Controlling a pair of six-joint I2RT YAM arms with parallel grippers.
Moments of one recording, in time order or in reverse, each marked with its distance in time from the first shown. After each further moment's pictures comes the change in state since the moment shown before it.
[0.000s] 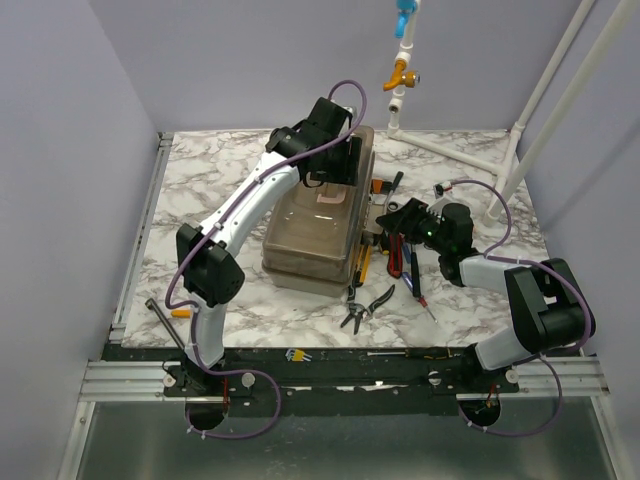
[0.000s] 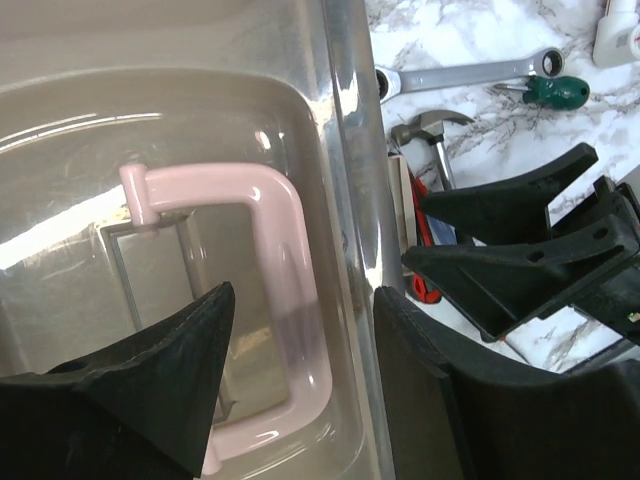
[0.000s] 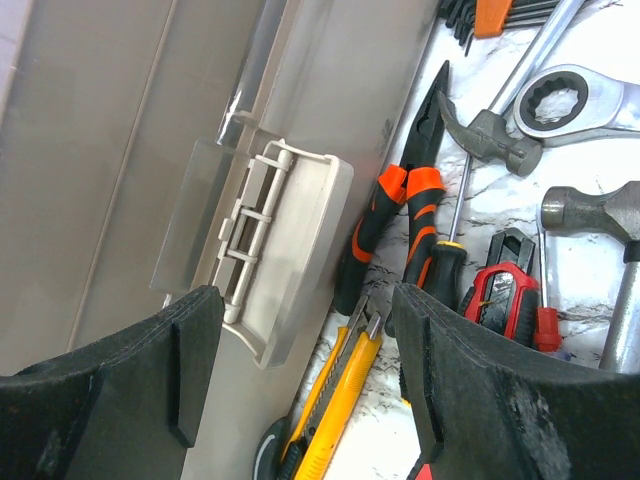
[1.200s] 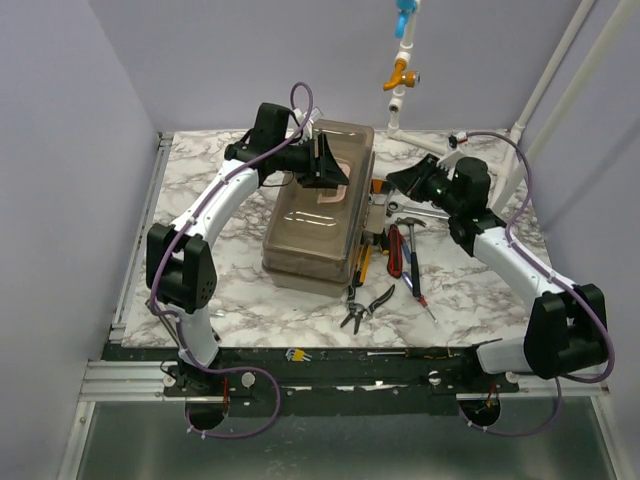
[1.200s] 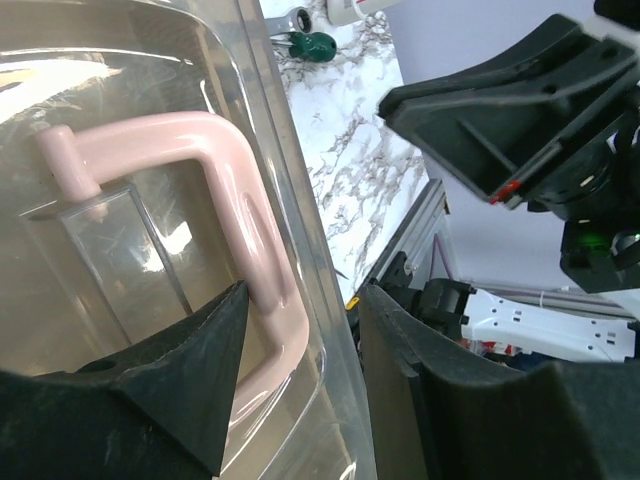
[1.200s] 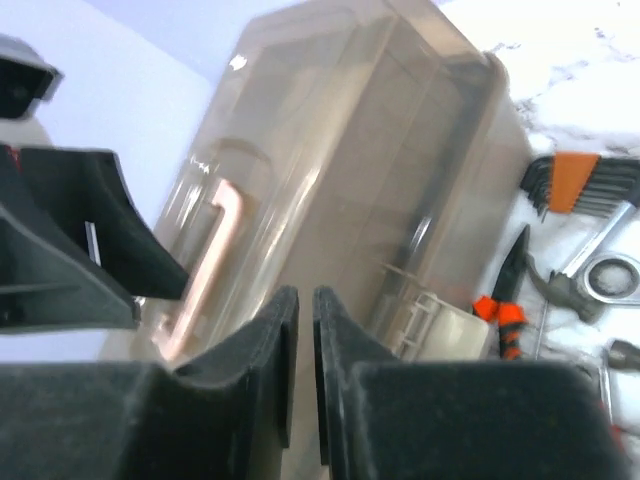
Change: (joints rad) left arm 0.232 -0.153 -0.422 0.430 0.741 -0.190; right arm 0.003 -0.153 0.342 -0.389 0.044 -0.029
